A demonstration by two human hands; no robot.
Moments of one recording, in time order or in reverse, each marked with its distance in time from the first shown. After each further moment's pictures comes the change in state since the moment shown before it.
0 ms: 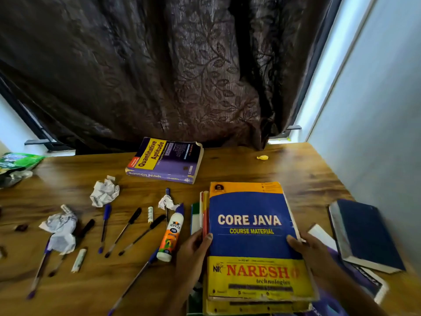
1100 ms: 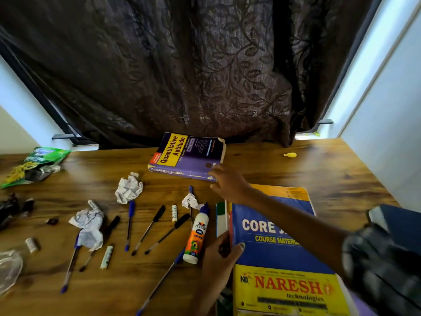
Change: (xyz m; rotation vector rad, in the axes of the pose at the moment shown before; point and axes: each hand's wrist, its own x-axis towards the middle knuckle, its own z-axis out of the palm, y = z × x) left_hand 0.000 0.004 -0.006 -0.140 -0.065 -0.039; right_hand 0.120 -0.074 0.231 -1.395 -0.272 -0.939
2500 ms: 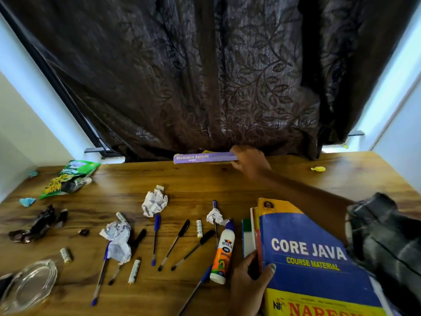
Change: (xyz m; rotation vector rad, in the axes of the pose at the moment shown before) left_hand 0.001 -0.006 -0.004 0.097 -0.023 0.010; right_hand 0.076 0.008 -0.041 -0.168 0.235 0.067
